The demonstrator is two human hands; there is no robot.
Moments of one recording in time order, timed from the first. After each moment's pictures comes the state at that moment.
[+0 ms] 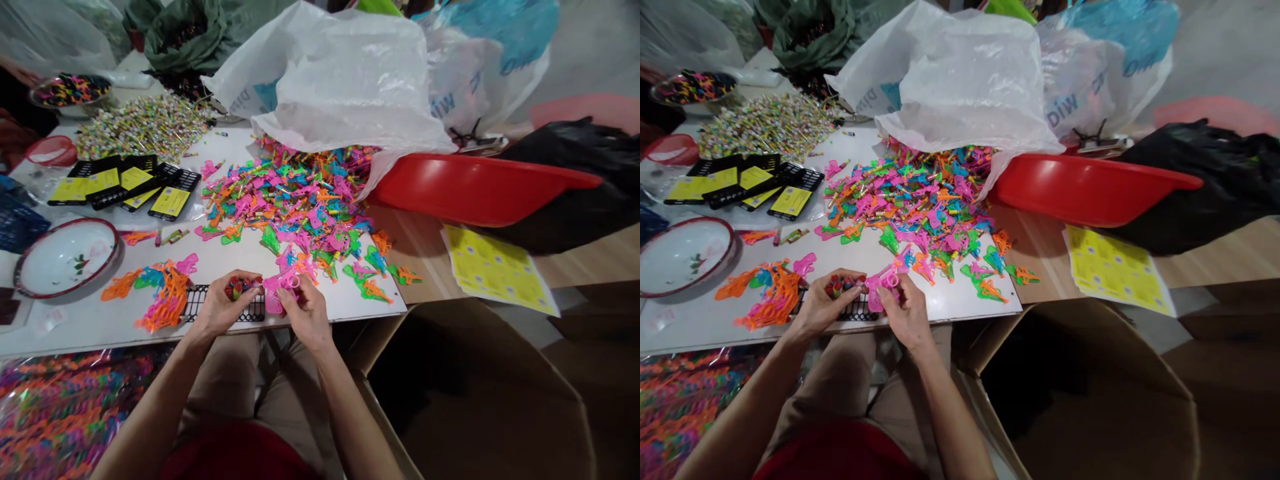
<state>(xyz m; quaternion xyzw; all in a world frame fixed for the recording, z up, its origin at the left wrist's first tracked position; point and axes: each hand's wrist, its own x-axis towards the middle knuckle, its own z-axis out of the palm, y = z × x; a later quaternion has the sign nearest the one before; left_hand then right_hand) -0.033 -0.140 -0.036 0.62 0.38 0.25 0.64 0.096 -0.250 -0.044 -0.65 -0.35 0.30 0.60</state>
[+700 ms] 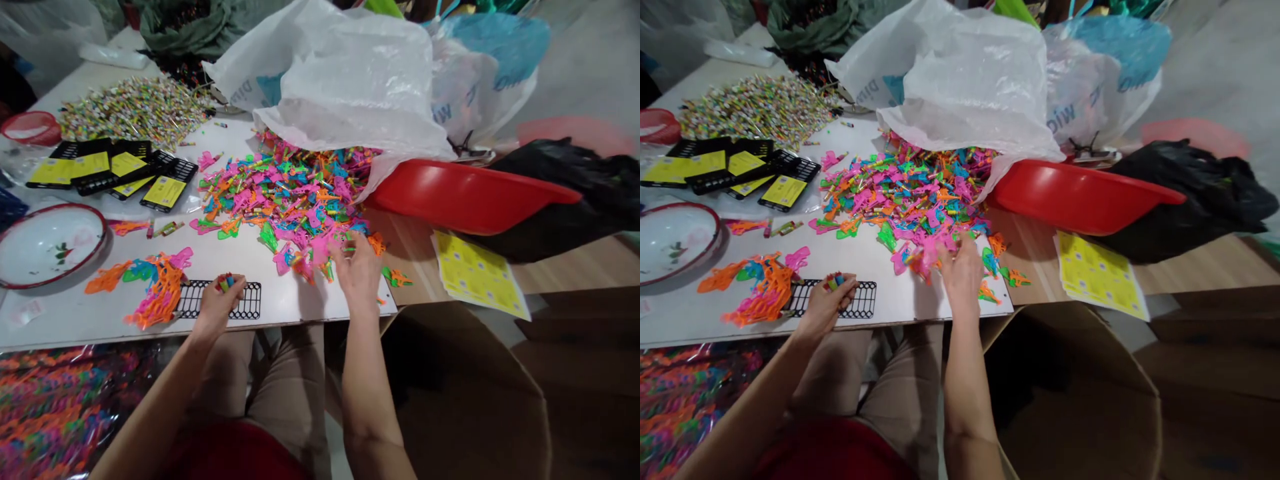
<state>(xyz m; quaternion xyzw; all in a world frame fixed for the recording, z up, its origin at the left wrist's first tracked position) -0.029 -0.148 -0.096 0.41 0.48 0.31 0.71 0.194 -0.241 -0.037 -0.85 -0.34 0.02 0.41</state>
